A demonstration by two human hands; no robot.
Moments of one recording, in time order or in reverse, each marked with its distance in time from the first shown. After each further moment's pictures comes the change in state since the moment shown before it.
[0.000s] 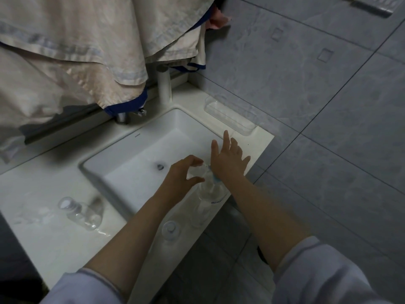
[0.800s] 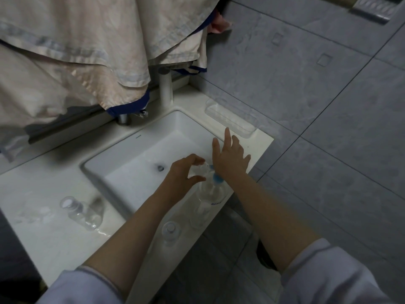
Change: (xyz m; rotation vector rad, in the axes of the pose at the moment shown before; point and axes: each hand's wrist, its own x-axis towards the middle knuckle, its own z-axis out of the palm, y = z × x) left_hand 0.002 0.003 -0.002 -0.008 0.007 0.025; right_hand 0.004 -0.004 -0.012 0.004 0.041 -0.035
